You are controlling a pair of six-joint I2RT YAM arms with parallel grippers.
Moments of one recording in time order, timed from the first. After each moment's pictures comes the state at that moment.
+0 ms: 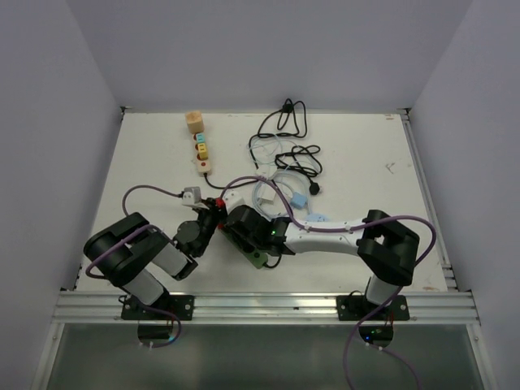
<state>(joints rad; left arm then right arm) -0.70 1.60 0.11 1.52 -0.33 -0.61 1.17 1.73 1.07 -0.12 0.35 0.29</state>
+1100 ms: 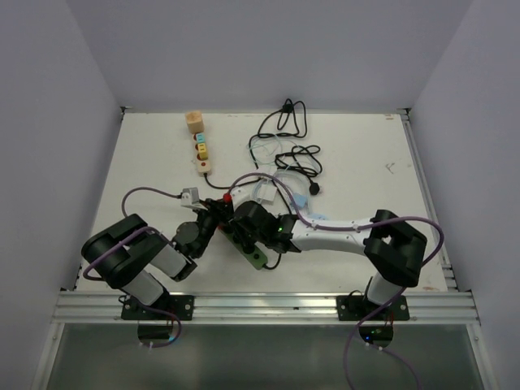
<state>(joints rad) -0.71 1.59 0.11 1.51 -0.30 -0.70 1.12 1.68 1.02 -0.09 0.23 0.36</state>
